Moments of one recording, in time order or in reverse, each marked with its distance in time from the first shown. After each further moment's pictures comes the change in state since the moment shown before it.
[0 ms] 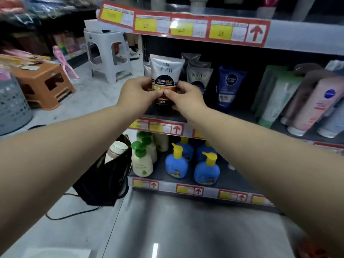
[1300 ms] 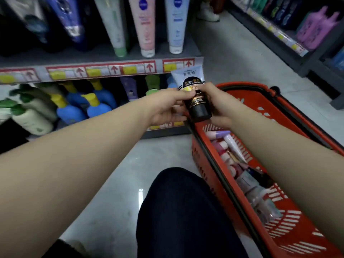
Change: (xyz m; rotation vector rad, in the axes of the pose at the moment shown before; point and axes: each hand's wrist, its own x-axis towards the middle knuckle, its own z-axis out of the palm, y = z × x) left_hand -0.231 0.159 0.359 -0.443 -0.873 -0.652; right_hand -0.246 0.109 -0.410 0.602 0.016 0.586
